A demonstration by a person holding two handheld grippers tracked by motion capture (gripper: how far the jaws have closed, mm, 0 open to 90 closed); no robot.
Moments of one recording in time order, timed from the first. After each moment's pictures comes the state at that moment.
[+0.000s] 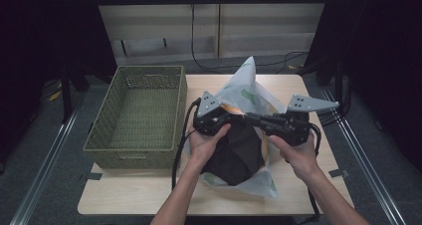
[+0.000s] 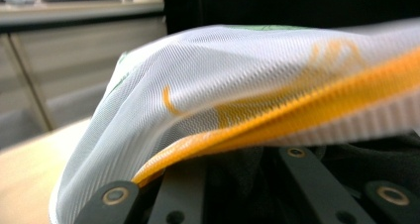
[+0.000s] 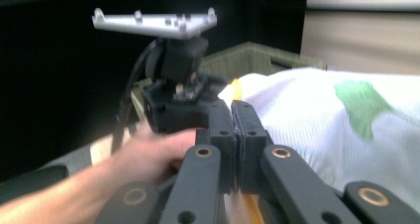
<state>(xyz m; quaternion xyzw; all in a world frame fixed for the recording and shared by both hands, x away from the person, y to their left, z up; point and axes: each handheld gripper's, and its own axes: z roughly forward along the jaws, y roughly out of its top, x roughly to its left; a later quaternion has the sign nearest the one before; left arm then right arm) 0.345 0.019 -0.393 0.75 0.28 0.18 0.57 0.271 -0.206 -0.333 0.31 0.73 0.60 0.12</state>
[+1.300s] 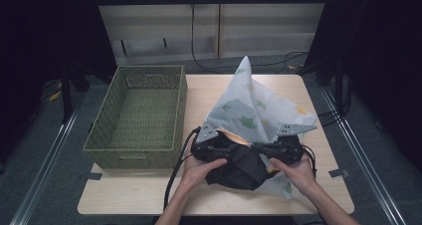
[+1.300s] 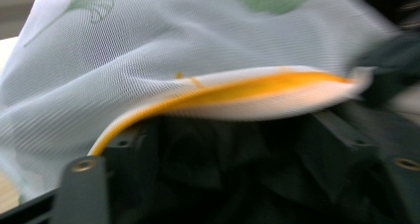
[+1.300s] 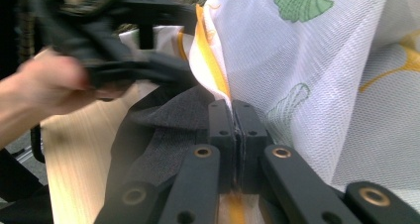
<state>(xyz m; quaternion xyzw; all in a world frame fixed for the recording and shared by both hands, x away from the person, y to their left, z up) 0.316 0.040 -0.461 0.79 0.26 0.12 0.54 0.278 -0.231 -0.435 0.38 0.78 0.49 0.08</state>
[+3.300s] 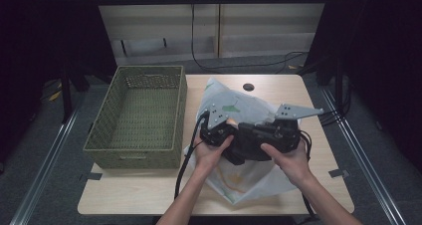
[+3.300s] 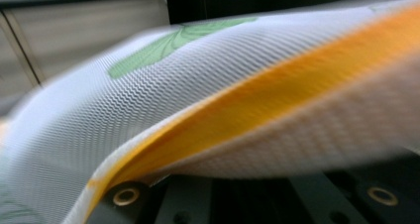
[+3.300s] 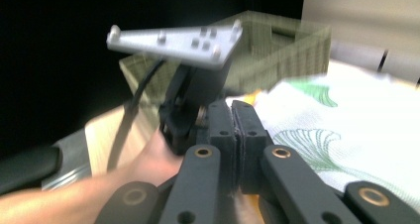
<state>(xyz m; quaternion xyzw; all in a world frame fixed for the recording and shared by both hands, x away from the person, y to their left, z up) 0.339 0.005 -0.432 0.76 0.28 0.19 0.56 0.268 -0.192 -0.348 0.32 0.75 0.57 0.11</state>
